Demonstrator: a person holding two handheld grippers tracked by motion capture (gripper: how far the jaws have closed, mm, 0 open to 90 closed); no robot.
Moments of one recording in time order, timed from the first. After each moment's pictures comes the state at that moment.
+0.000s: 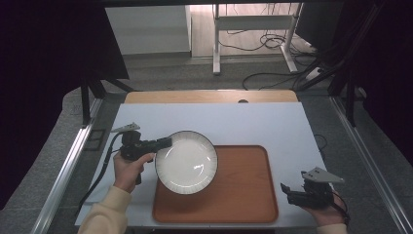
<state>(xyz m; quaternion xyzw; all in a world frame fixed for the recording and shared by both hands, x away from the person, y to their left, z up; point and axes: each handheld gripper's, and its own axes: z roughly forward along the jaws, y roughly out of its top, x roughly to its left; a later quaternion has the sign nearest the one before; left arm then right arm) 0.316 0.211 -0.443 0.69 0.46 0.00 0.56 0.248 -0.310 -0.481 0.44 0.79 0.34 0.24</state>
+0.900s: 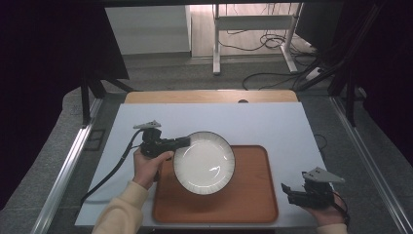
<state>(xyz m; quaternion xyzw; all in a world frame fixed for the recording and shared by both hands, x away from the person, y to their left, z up) 0.333 0.165 -0.448 0.71 0.43 -0.03 0.56 0.249 -0.313 -0.483 0.44 0.79 0.34 0.24</state>
